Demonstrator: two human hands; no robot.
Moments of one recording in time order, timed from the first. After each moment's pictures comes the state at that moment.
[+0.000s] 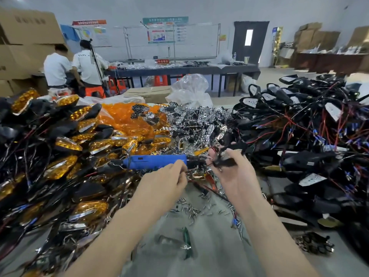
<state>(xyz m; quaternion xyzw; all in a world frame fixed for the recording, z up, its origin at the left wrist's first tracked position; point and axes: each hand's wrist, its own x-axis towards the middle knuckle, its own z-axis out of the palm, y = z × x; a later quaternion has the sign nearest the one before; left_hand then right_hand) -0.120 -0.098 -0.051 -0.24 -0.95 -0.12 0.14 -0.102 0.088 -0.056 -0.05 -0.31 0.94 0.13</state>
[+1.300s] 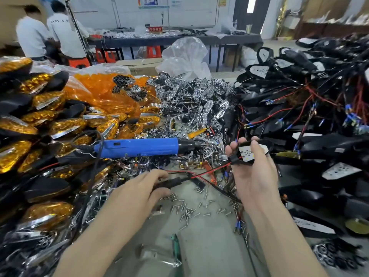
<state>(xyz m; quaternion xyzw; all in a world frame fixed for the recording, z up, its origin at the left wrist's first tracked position) -0.134 -0.123 -0.104 -0.22 -0.95 -0.20 0.04 -0.126 0.118 -0.100 -0.13 -0.27 0.92 0.25</state>
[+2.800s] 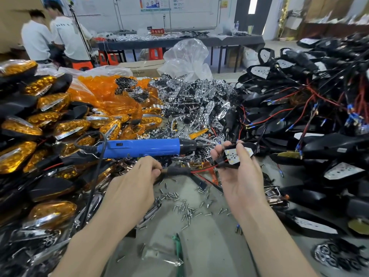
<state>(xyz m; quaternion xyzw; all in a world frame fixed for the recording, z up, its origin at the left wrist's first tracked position) -0.142 -0.118 -0.094 -0.17 -0.96 -0.17 0.12 -0.125 0.089 -0.098 -0.14 -0.26 0.93 0.20</state>
